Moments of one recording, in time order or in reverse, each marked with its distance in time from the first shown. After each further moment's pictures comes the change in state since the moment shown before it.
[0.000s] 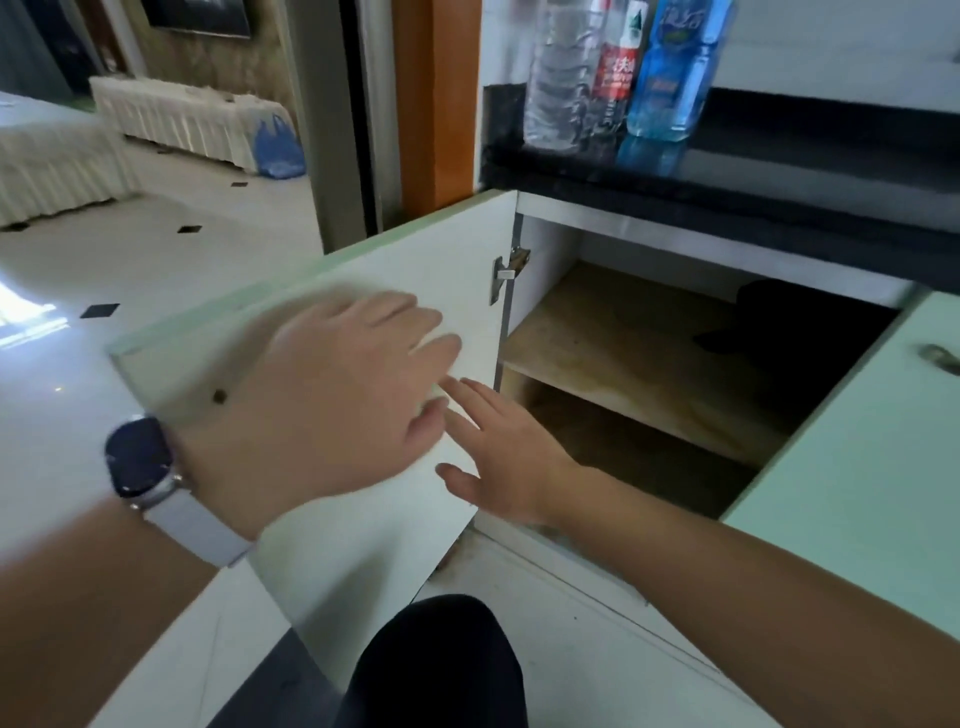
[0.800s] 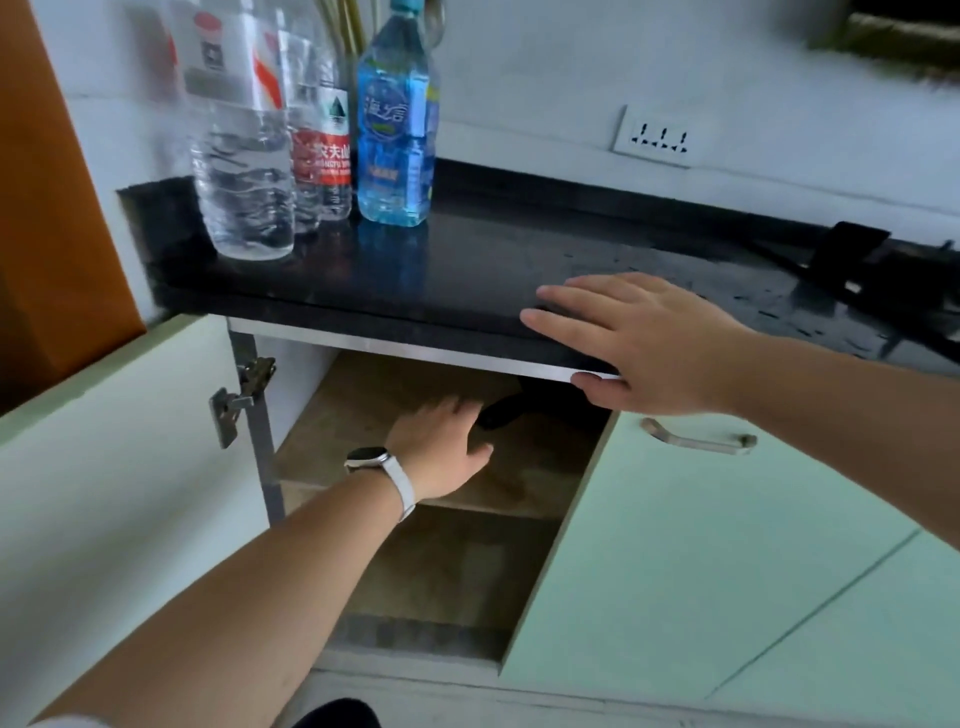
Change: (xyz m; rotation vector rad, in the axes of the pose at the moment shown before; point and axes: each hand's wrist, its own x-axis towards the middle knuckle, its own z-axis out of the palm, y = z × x) left_hand 0.235 0.145 0.210 -0.616 -0.369 0.020; right_hand -0.098 0.168 -0.287 -0.819 -0.272 0.267
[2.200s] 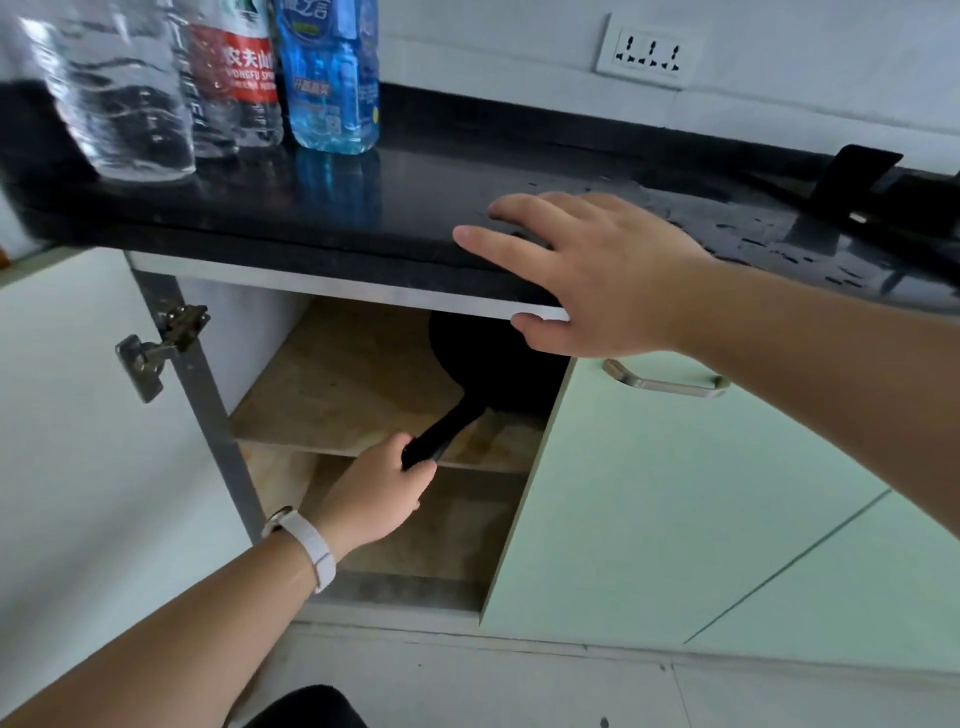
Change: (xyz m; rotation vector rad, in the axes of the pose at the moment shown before) left_hand -0.067 0.018 0.049 -0.726 -0.151 -0.365; right_hand -0.001 0.000 0.012 0.058 0.110 0.012
